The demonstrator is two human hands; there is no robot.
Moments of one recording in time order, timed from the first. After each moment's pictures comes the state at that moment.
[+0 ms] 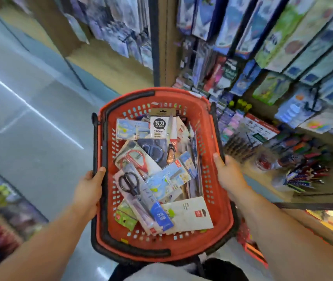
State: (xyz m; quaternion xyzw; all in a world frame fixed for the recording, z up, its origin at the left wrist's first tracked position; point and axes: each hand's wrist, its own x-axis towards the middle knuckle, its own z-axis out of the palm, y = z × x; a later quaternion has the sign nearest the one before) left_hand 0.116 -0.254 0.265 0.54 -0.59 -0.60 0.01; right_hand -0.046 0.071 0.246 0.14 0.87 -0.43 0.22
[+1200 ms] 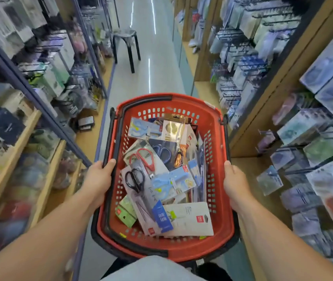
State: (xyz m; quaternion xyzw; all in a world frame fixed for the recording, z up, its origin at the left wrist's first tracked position) left_hand 0.023 -0.969 0.365 0.69 -0.40 -0.53 0.29; right_hand -0.314 -0.856 0.330 -0.22 0.81 -0.43 0.32
